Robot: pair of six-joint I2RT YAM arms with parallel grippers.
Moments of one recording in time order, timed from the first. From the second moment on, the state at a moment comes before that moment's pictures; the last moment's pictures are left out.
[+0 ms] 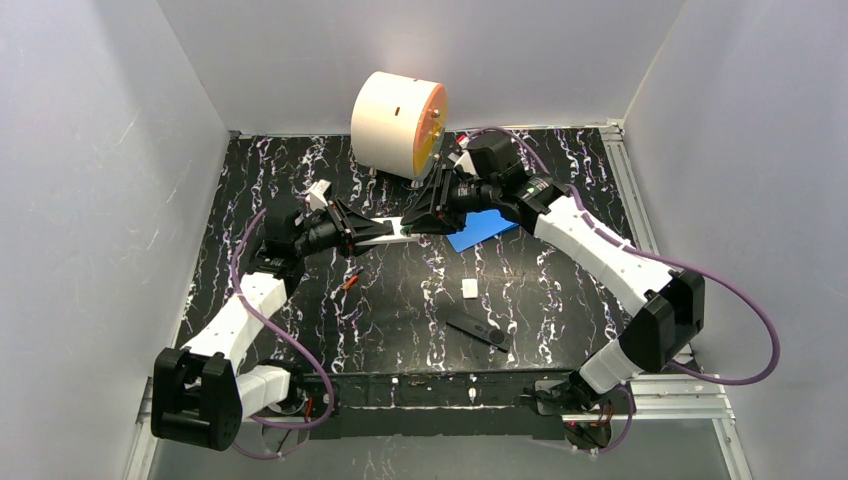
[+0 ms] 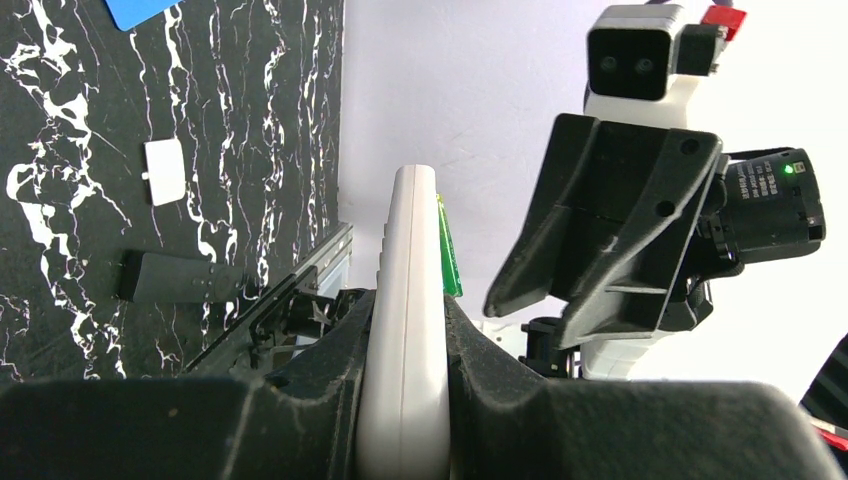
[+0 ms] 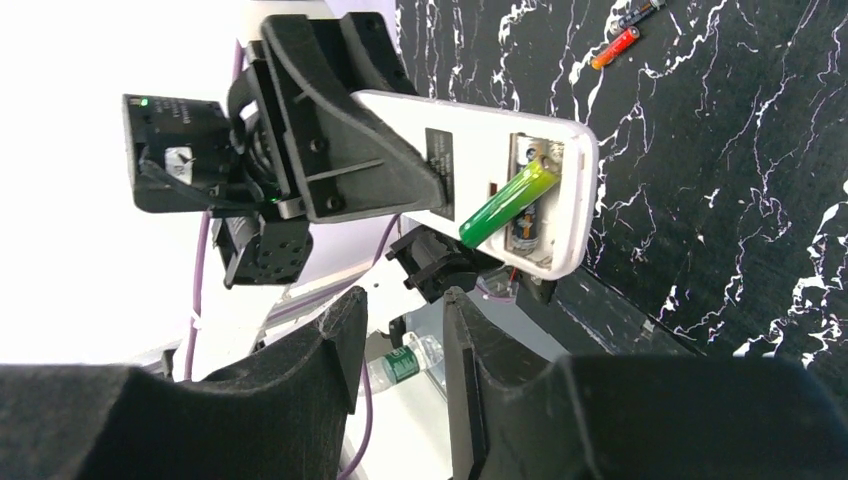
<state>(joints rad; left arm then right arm) -0.19 1.12 0.66 0.17 0.86 -1.35 0.72 1.54 1.47 -0.54 -0.57 1.10</state>
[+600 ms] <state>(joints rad) -0.19 1.13 0.66 0.17 0.89 -1.34 0.71 1.55 1.51 -0.64 -0.49 0.99</state>
